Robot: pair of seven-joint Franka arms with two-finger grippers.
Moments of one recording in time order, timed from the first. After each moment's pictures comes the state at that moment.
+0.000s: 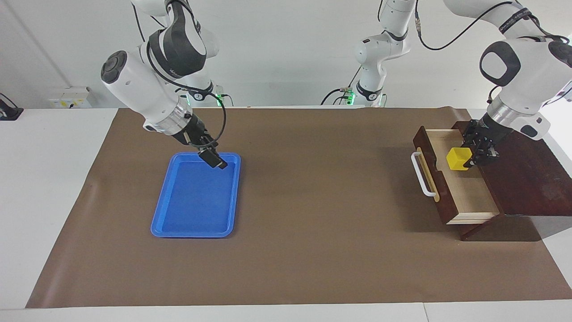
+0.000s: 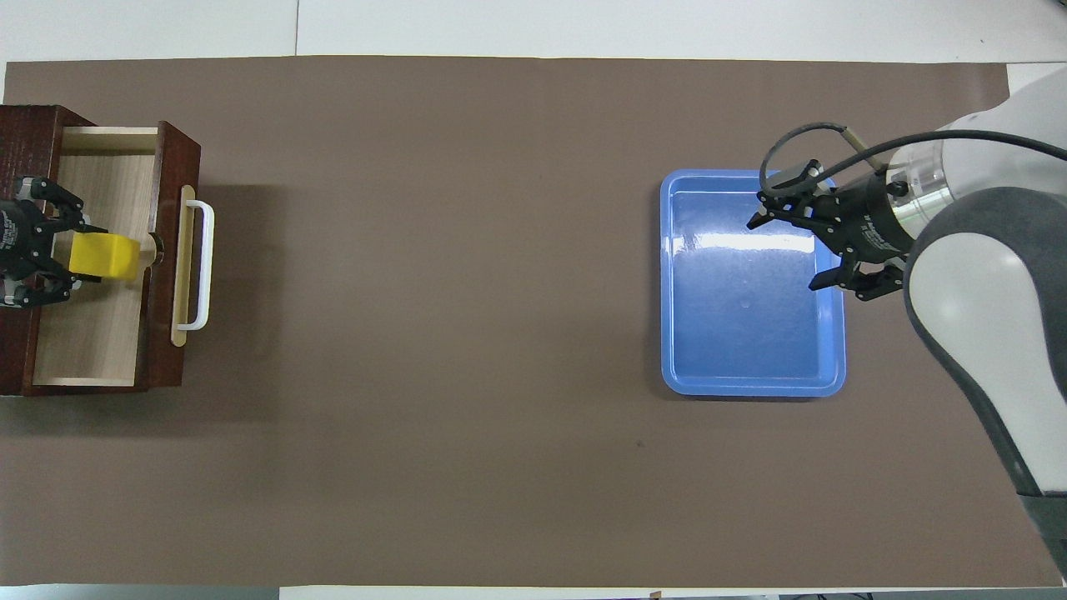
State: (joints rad) left arm 0.26 0.09 -0.13 -1.87 -0.05 1.99 -1.24; right arm 0.06 0.06 0.04 -1.71 0.26 1.74 0.73
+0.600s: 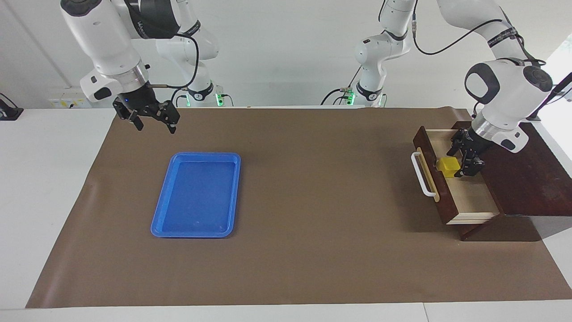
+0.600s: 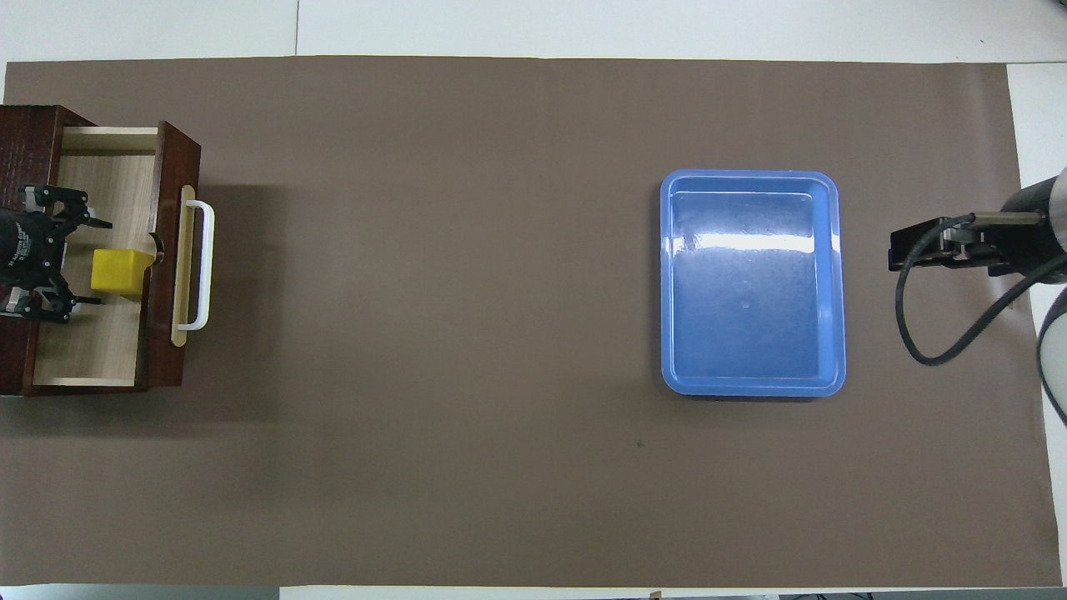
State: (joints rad) left arm 0.26 0.06 -0.13 -1.90 -0.06 2.01 -1.26; right arm -0.06 -0.06 0.10 -1.65 -0.02 1.60 0.10
